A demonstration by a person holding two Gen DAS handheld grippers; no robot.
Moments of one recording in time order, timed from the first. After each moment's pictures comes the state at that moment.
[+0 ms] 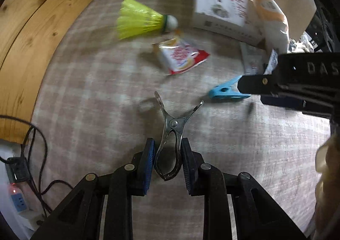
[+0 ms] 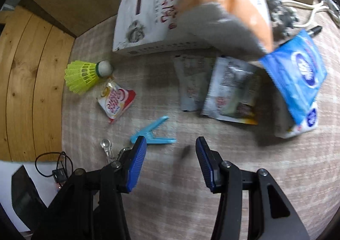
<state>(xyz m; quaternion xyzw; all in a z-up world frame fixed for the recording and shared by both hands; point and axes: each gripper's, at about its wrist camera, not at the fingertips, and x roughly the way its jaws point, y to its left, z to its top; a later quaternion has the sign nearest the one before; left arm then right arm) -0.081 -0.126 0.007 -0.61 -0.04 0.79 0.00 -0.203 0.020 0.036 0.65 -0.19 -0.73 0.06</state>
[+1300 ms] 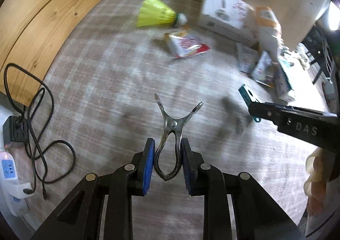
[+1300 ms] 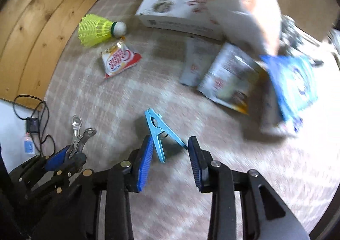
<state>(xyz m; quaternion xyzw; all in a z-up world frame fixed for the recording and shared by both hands) 0.017 -0.093 0.019 -0.60 -0.09 0.79 -0.02 -0.152 0.032 0.045 0.64 -0.05 -0.76 0.12</state>
